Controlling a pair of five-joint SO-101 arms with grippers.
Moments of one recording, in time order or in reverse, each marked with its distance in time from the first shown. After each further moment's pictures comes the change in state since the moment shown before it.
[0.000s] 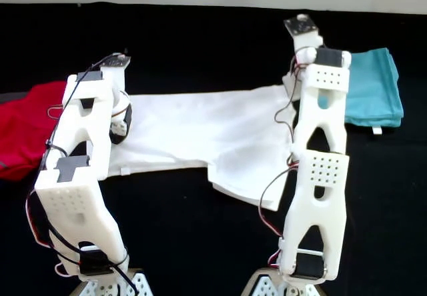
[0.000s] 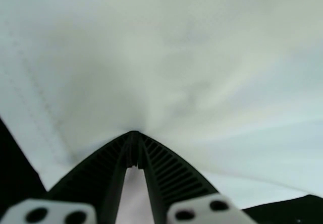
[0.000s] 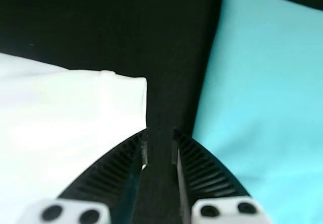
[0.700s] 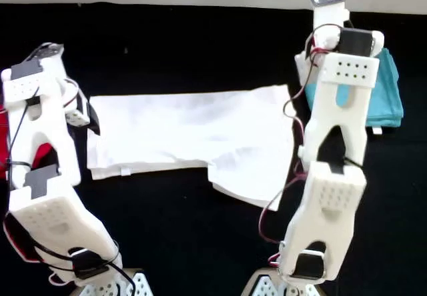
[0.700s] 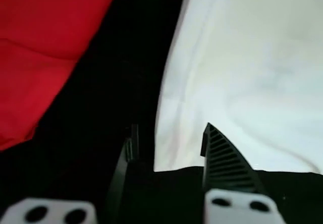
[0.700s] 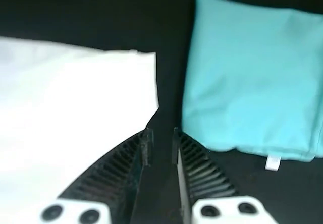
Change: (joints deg) left arm -13.7 -6.0 -9.2 12.9 6.1; right arm -1.3 -31.7 17.9 10.0 -4.8
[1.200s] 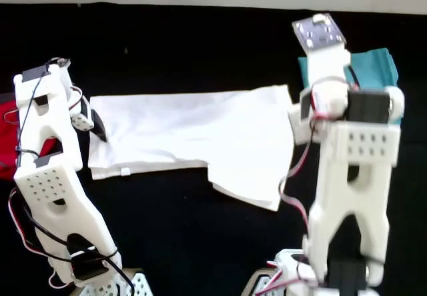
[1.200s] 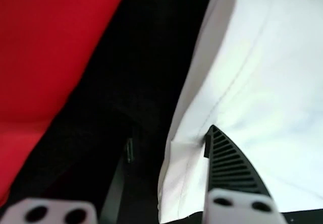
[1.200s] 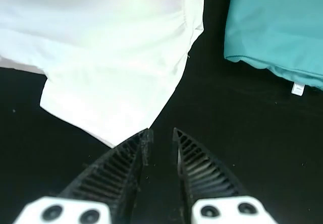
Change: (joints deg) left arm 1.0 21.4 -15.6 2.5 -0.3; right arm -3.9 -52.1 52.1 0.0 0.0
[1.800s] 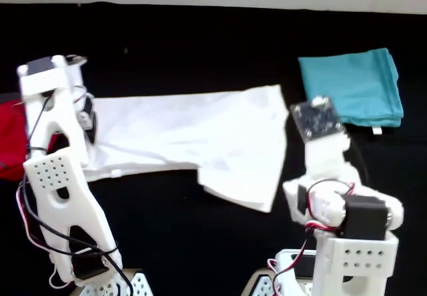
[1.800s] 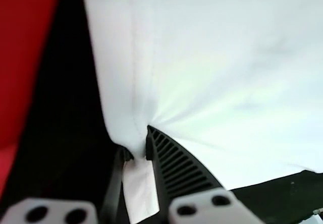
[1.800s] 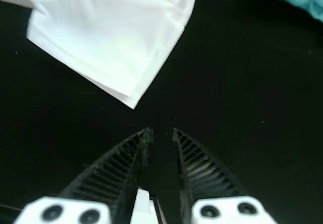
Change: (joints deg) left arm -4.3 12.5 -23.9 17.8 -8.4; right arm 0.0 -38.9 39.9 -1.3 0.0
